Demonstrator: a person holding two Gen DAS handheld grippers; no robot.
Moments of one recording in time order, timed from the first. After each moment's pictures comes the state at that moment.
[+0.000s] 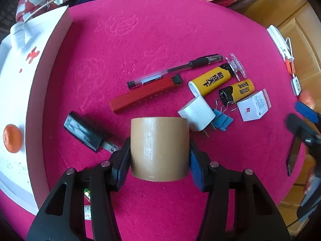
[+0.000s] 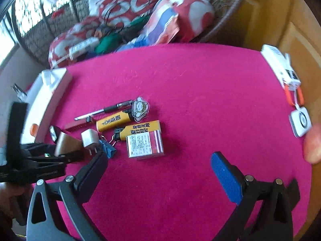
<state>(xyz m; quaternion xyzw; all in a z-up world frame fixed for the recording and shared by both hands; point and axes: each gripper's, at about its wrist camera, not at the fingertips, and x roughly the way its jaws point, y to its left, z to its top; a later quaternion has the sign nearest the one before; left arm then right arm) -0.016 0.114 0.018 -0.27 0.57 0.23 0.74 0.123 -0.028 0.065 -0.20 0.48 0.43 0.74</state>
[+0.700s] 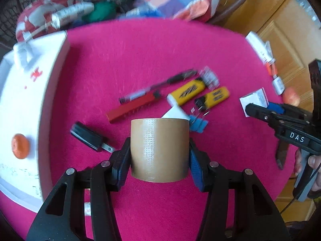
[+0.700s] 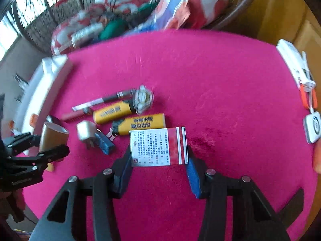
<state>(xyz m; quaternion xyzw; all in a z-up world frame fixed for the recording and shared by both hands) -0.028 0.093 0.064 -0.25 0.51 0.20 0.80 0.134 -0.041 0.065 -0.20 0.50 0.45 0.71</state>
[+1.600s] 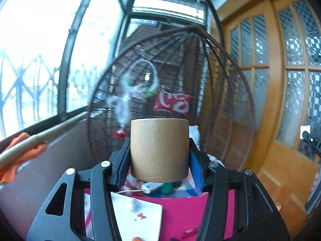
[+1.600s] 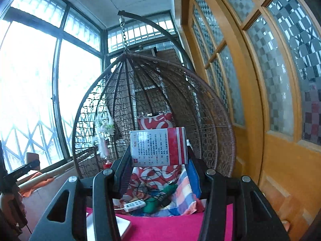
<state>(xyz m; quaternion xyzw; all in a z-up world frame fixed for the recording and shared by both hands) -0.277 0.129 0.432 -0.10 0.05 0.40 0.91 0.032 -0.142 0.401 0.08 0.06 0.51 0.85</state>
